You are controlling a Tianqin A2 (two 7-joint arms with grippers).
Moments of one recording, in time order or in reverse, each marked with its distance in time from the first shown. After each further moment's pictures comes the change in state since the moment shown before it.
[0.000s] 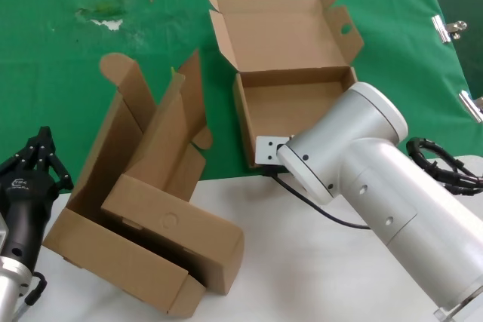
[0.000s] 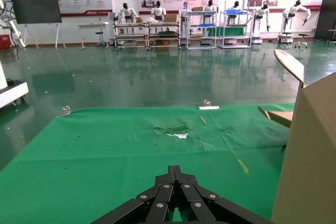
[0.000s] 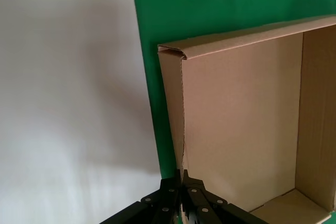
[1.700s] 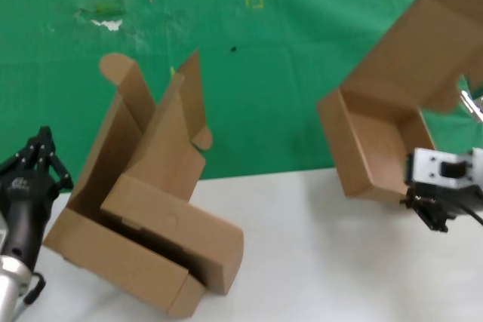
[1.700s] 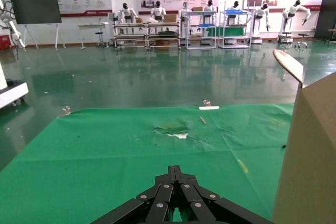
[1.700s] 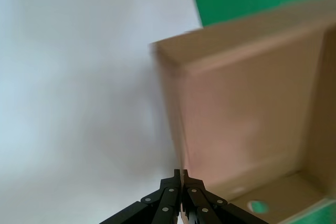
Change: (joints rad) left arm 0.000 0.000 0.000 0.000 0.000 0.000 0.000; right arm -0.223 0.699 0.224 0.525 0.840 -0.060 -0.211
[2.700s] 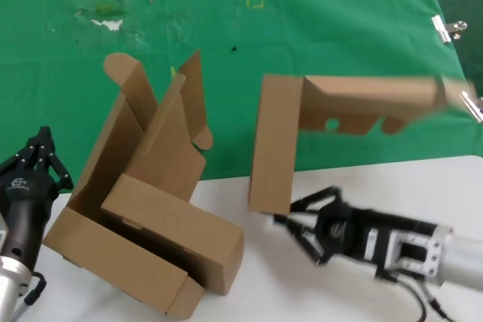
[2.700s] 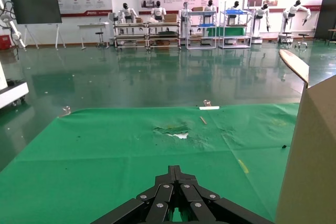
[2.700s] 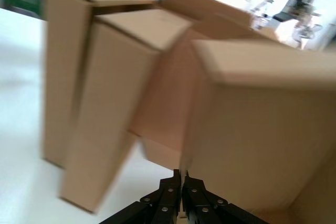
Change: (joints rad) left arm 0.000 0.000 0.000 0.000 0.000 0.000 0.000; right arm -0.434 -0.241 0.250 -0.211 0.932 0.427 -1.135
